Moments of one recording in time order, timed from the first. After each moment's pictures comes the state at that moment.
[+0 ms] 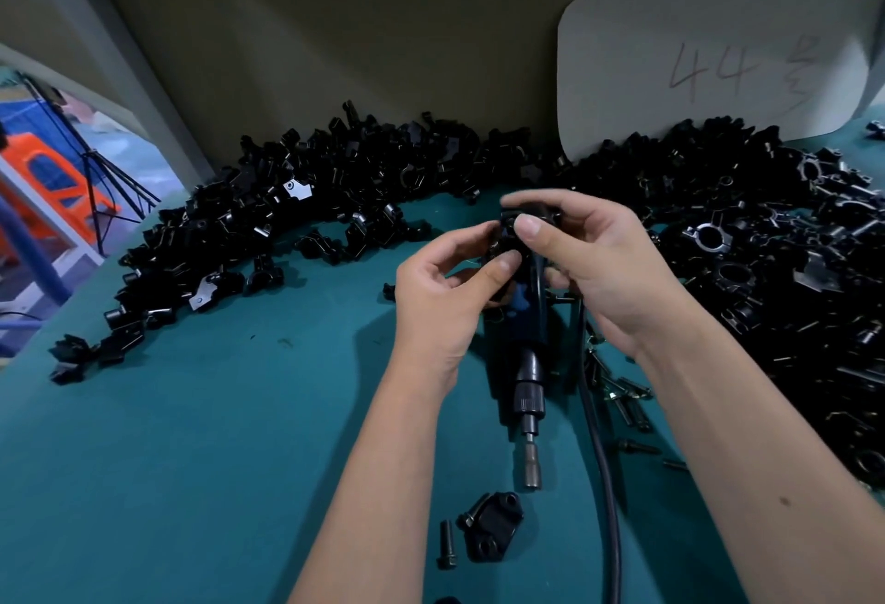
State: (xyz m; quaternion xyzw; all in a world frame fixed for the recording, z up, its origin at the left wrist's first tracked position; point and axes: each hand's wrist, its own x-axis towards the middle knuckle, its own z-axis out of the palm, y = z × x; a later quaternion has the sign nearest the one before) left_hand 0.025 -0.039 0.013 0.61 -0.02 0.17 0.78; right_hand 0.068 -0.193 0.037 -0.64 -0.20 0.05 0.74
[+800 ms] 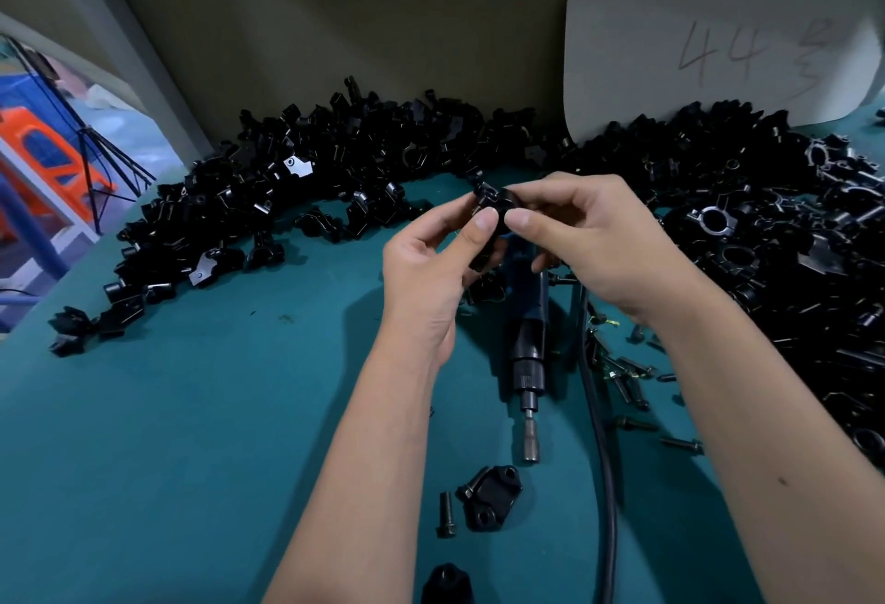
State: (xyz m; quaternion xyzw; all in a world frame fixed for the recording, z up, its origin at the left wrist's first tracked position) left_hand 0.024 -0.033 0.018 0.52 0.03 0.15 0.84; right_hand 0.073 -0.194 0.045 -0.74 -0.28 0.01 0.61
